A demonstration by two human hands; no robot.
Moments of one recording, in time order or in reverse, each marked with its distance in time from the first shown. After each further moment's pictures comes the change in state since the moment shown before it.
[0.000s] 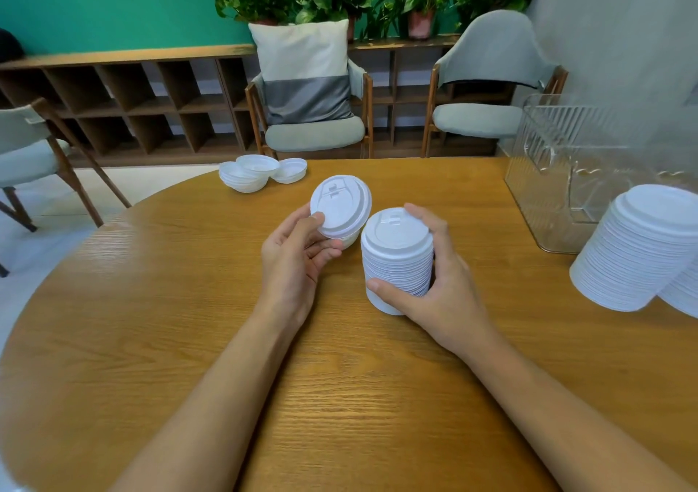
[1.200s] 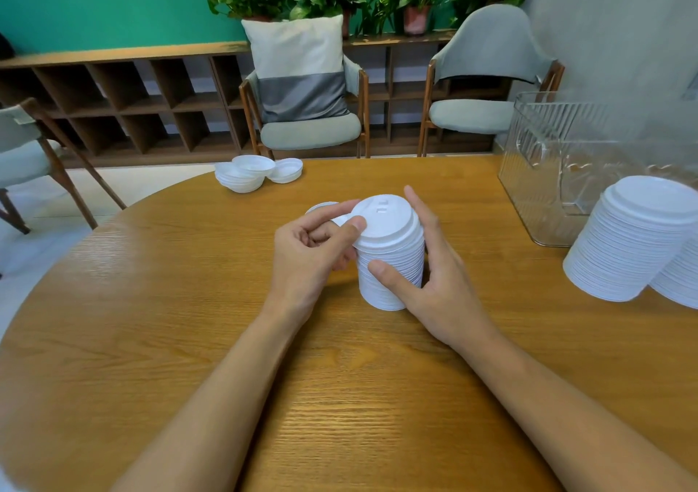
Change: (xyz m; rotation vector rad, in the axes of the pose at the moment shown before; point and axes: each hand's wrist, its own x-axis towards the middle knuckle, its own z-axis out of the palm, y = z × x) left_hand -0.002 -0.008 0.005 0.416 -0.213 0.232; right_hand 0.007 0.003 0.002 0.046 -0.028 0.017
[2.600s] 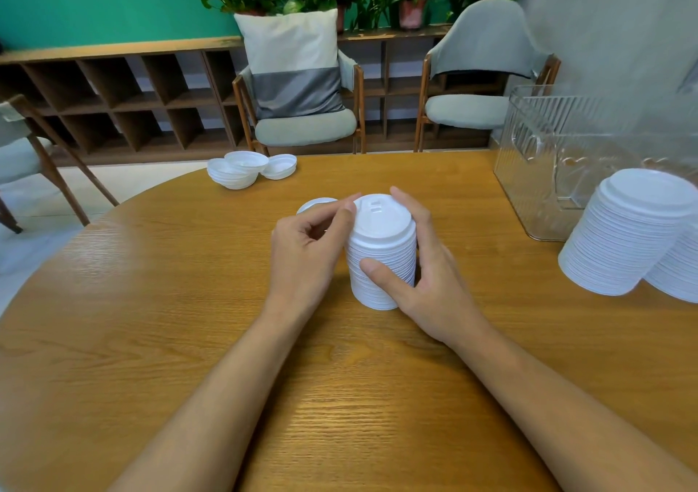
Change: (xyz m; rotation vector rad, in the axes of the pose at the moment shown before) left_hand 0.000 0.006 0.011 0.206 0.040 0.114; right_hand 0.001 0.001 0.002 0.004 -0.010 -0.001
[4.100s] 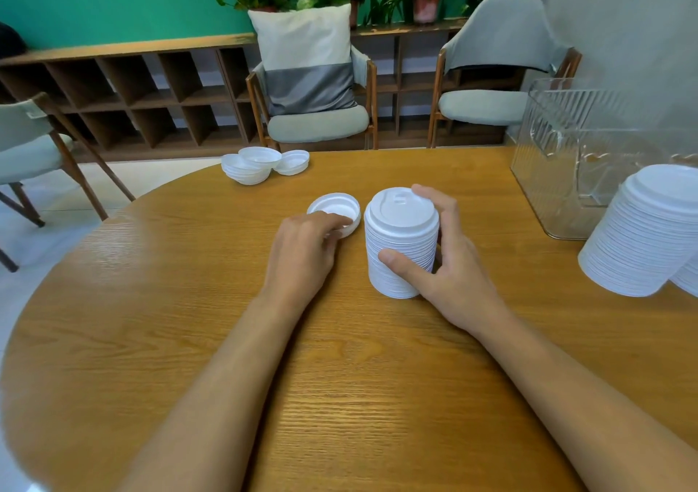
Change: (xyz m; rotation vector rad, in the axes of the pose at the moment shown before) left_hand 0.027 -0.059 -0.031 0.882 -0.086 0.333; right_hand 0.008 0.003 -0.009 0.011 -0.011 0.041
